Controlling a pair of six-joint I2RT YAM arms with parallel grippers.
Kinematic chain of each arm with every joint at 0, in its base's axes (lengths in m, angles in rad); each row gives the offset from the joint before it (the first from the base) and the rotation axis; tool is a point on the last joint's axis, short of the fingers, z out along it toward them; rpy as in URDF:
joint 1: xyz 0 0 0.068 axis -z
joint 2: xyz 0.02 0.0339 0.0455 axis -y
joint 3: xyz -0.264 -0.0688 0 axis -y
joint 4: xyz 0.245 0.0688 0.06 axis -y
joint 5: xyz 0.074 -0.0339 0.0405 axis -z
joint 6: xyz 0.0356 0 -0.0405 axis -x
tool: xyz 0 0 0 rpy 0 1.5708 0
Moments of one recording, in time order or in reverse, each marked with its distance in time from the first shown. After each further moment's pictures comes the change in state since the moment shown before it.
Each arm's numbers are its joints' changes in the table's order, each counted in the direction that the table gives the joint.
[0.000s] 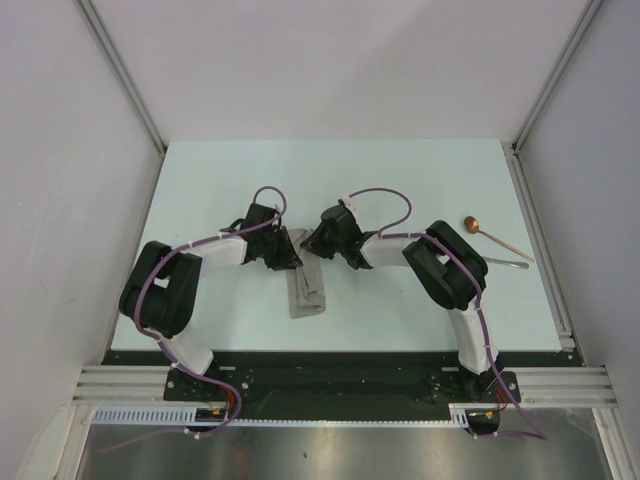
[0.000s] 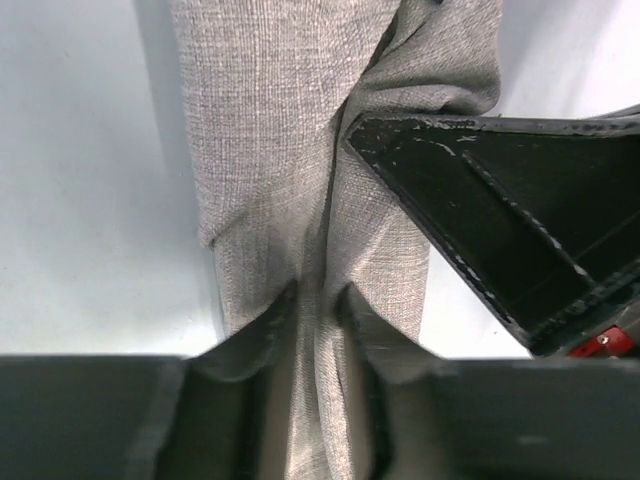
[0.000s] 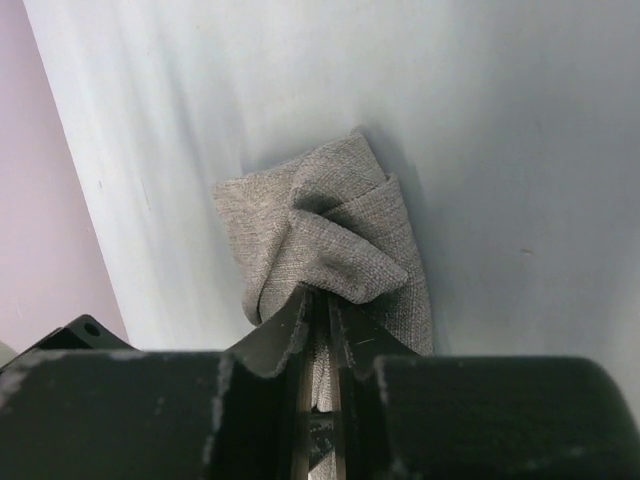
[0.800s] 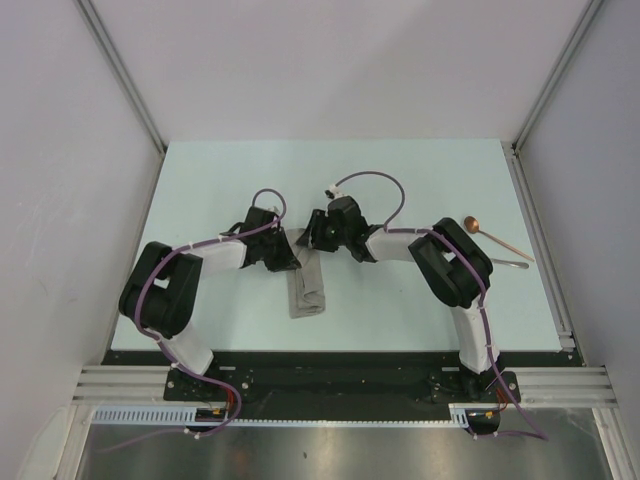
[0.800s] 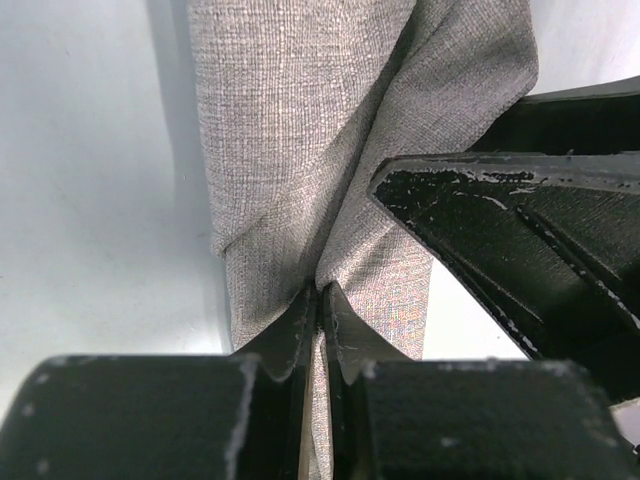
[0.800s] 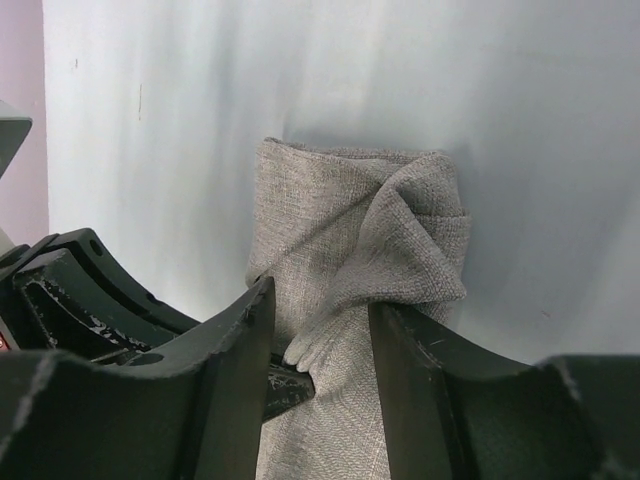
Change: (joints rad) left arm -0.001 0.000 -0.045 0.070 0.000 0.009; right arm 0.053 0.013 0.016 0.027 -0.205 0.386
